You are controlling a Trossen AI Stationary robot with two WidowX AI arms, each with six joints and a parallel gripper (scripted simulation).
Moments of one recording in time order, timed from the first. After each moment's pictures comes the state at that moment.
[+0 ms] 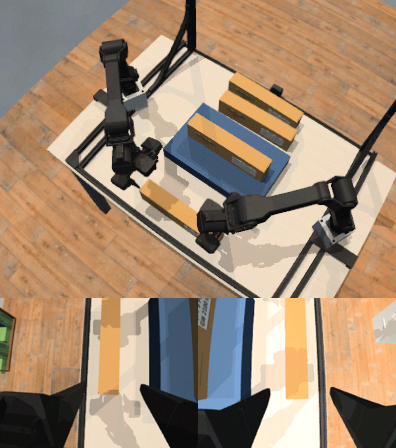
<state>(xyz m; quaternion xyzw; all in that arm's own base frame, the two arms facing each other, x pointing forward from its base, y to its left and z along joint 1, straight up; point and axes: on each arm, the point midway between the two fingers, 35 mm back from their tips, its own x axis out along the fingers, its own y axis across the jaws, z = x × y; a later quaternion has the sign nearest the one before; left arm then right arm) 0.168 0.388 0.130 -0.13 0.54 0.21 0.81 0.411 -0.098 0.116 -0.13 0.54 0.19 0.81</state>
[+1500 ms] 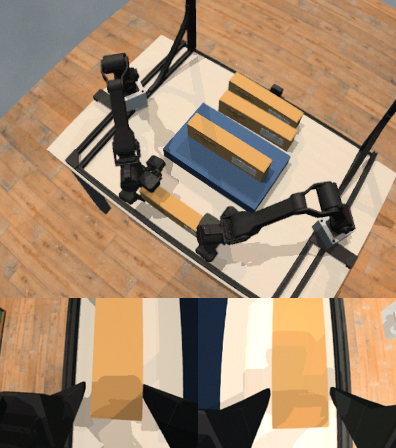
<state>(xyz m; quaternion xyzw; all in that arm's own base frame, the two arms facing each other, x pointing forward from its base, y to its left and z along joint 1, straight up) 0.168 0.389 0.003 -0.13 0.54 0.21 0.80 0.412 -0.098 -0.011 -0.13 0.54 0.19 0.81</state>
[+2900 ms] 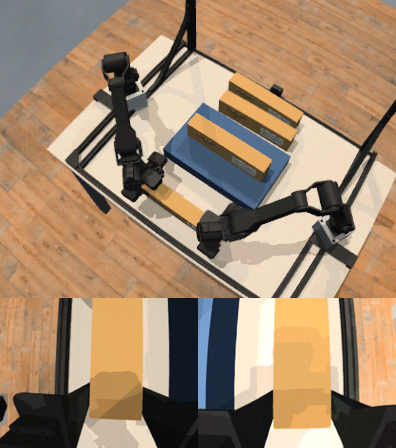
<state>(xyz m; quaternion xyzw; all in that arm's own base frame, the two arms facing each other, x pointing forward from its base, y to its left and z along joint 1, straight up) 0.172 0.378 0.011 -0.15 0.55 0.18 0.80 0.406 -0.086 -0.003 -0.12 0.56 0.21 0.79</state>
